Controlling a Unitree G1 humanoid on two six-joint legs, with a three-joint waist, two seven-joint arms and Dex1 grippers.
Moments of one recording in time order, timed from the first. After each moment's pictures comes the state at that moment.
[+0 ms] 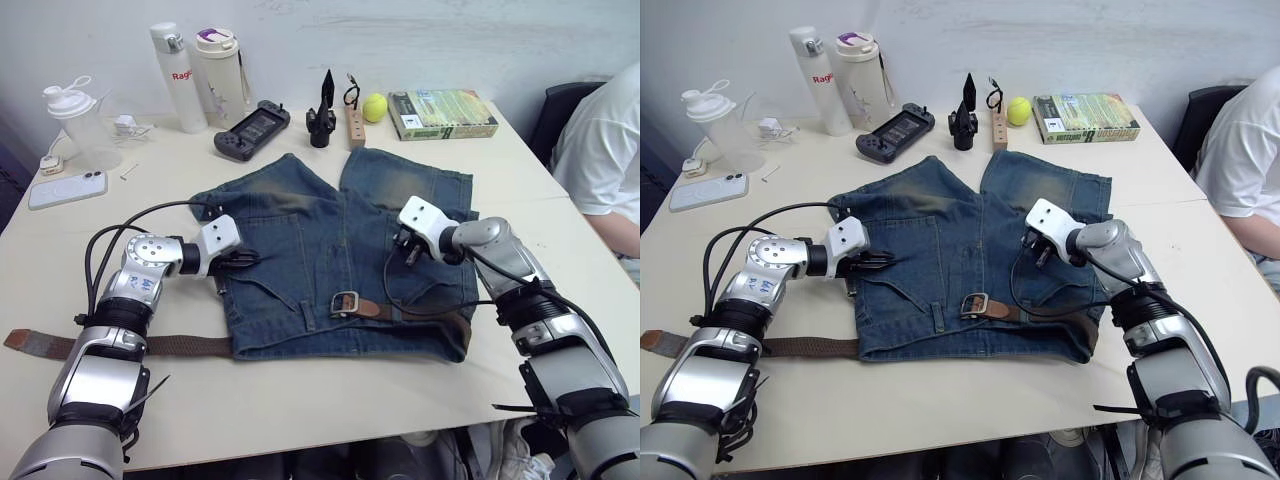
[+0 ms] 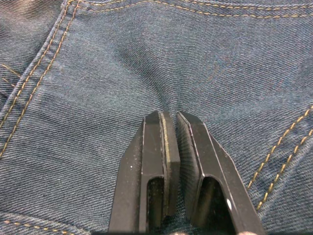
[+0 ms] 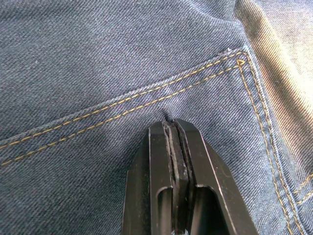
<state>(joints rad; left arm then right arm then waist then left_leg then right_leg) -0.80 0.61 -0.16 0.84 -0.01 -0.16 -1.03 -0.86 -0.54 0.30 0.56 -0.14 0.39 0.79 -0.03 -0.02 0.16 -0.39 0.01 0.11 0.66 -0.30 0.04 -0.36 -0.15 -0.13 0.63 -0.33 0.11</state>
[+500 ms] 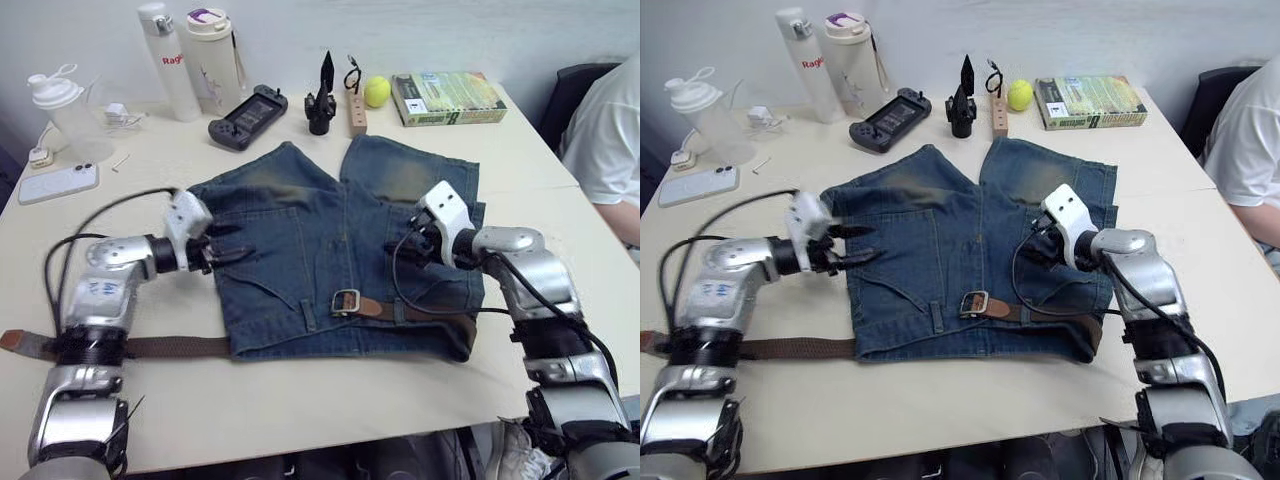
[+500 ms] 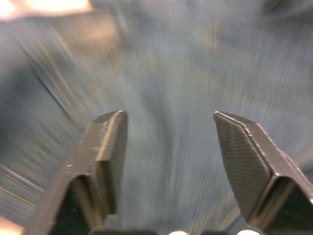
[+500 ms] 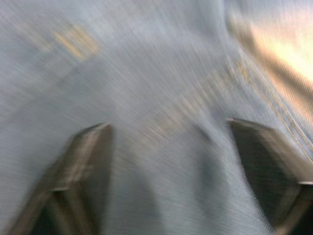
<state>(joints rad) -0.55 0.68 0.21 0.08 -0.42 0.47 -0.93 -0.66 -0.53 -0.03 -0.14 0.20 0.87 0.79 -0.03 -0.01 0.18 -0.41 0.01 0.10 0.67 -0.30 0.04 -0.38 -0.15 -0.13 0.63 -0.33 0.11</state>
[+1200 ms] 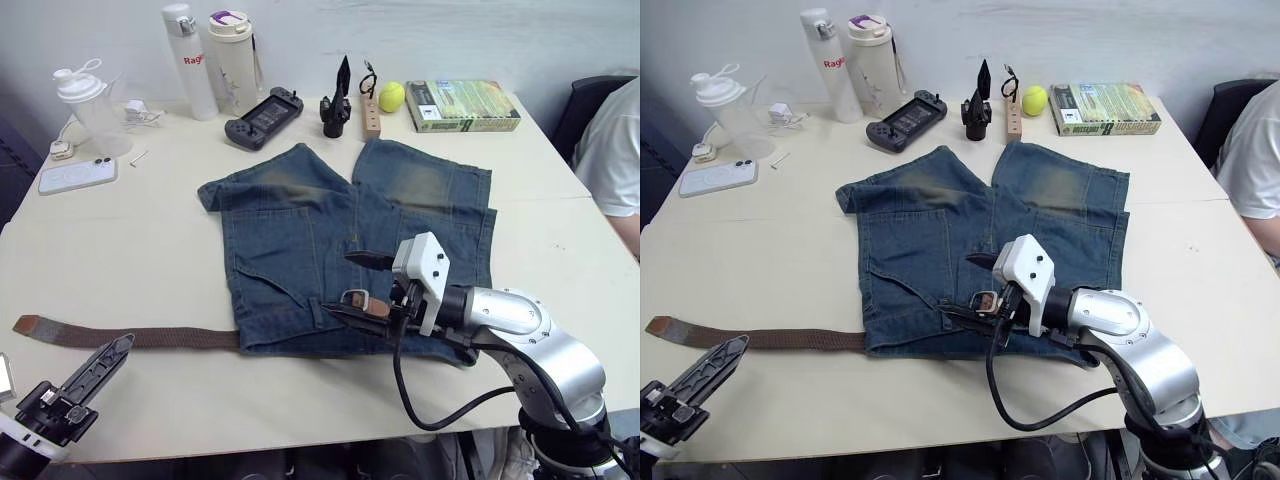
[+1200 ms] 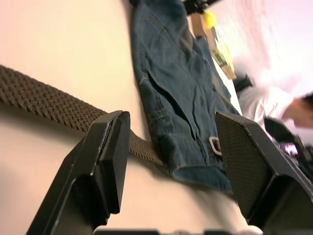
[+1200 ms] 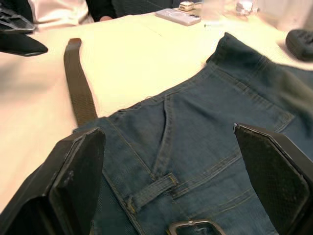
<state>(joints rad) 0.63 0.42 0.95 -0.51 -1.69 1.02 -0.15 -0.31 -0.52 0.09 -0.68 0.45 0.74 0.75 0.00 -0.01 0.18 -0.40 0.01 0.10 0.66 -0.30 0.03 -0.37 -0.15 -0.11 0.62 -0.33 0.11</state>
